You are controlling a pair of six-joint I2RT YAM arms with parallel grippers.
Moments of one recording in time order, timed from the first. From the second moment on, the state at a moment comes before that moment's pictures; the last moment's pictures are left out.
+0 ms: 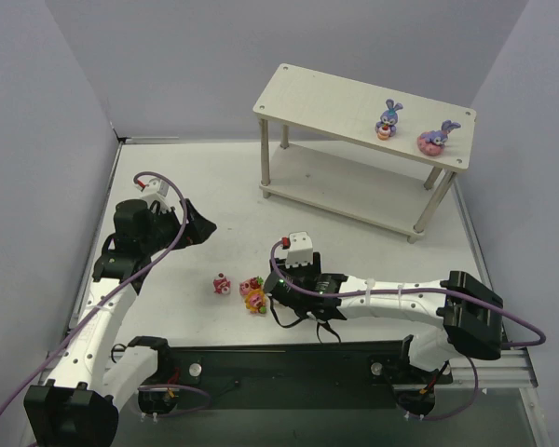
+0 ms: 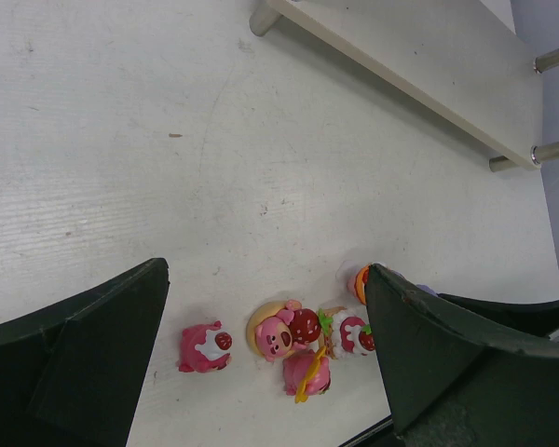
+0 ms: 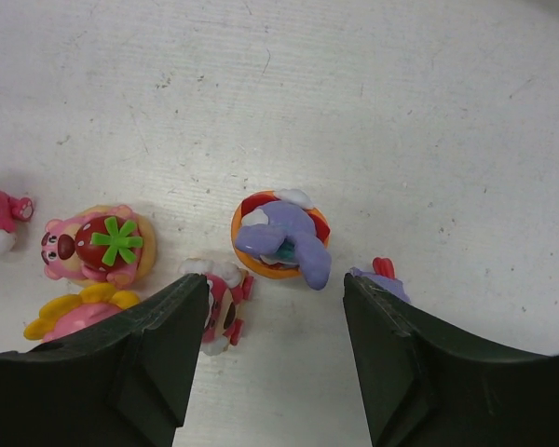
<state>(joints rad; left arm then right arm) -0.10 0.92 0.79 -0.36 0.35 -0.46 1.23 1.46 0.88 -0.39 0.80 0.79</state>
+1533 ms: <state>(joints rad) -0.10 0.91 0.79 -0.36 0.35 -0.46 1.11 1.60 1.04 -0.38 0.81 0.72</state>
